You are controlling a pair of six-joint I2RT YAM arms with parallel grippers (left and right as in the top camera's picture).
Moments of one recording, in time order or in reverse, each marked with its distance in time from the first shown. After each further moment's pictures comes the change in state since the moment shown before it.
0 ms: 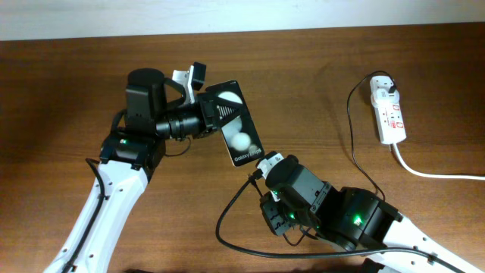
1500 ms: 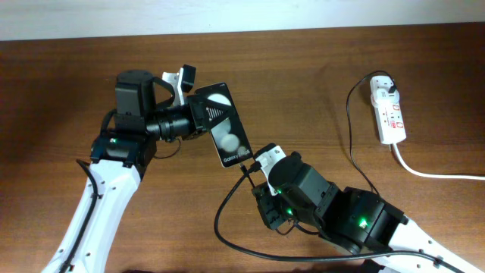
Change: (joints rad) left arm 0.067 0.000 0.000 -0.089 0.019 0.093; right arm 0.000 -0.021 0.002 0.117 0.010 0.016
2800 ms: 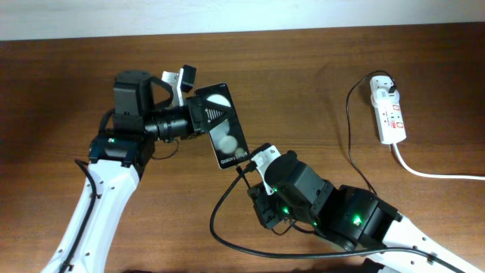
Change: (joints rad) left arm 0.006 0.000 0.000 -0.013 0.034 0.068; right arm 0.000 0.023 0.000 0.028 -0.030 0.003
